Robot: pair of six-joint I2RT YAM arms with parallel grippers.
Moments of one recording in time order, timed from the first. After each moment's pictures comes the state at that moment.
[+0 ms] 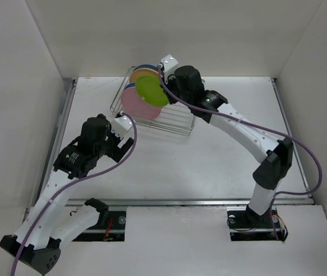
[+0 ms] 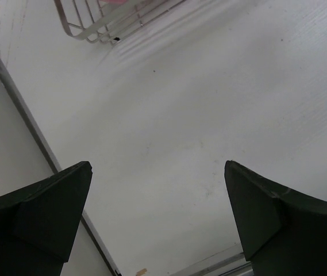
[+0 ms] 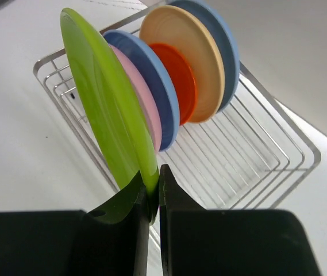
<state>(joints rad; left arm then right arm) -0.45 0.83 1.02 -0.88 -0.11 0.41 0.74 1.83 1.86 -0.39 0.17 -0.13</state>
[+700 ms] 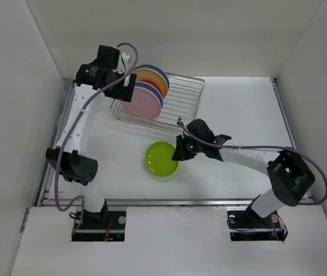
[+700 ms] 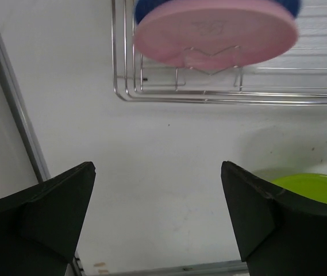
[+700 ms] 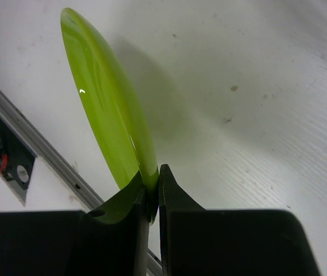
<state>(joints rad) -0.32 1.74 2.15 -1.24 -0.14 0.07 0.73 1.54 0.93 -0.18 -0.29 0.45</state>
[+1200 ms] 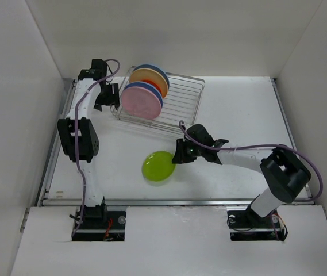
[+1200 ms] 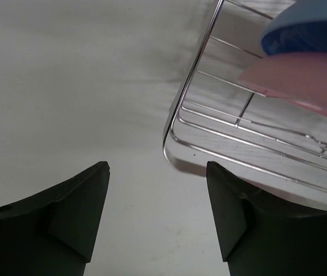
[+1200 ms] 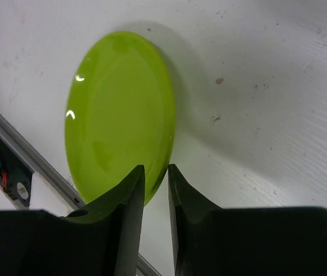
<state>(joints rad) -0.03 2.08 2.03 -1.11 -0.03 -0.10 0.73 1.57 0.85 -0.05 -0.28 0.57</state>
